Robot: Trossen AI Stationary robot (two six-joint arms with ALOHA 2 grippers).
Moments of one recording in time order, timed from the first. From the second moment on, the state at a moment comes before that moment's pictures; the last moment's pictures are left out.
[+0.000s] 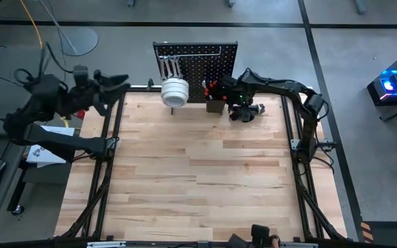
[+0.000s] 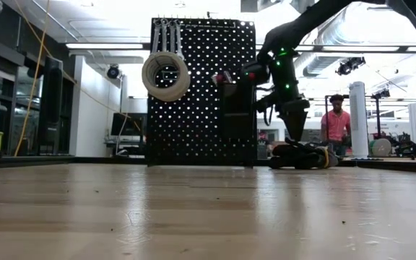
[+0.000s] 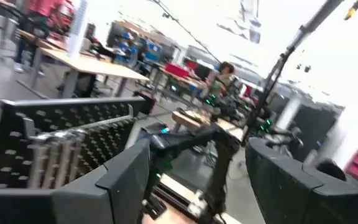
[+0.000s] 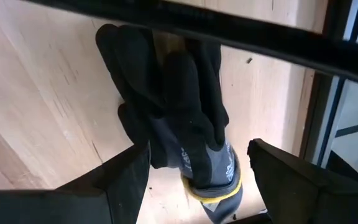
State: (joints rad) left arm 0.06 0.74 1.29 -0.41 -0.38 -0.36; right arm -0.62 1.94 1.49 -1.21 0.23 -0.43
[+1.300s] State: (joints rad) left arm 0.11 0.73 1.29 -0.42 -0.57 -0.37; right arm -0.62 1.60 1.03 -0.81 0.22 -0.54
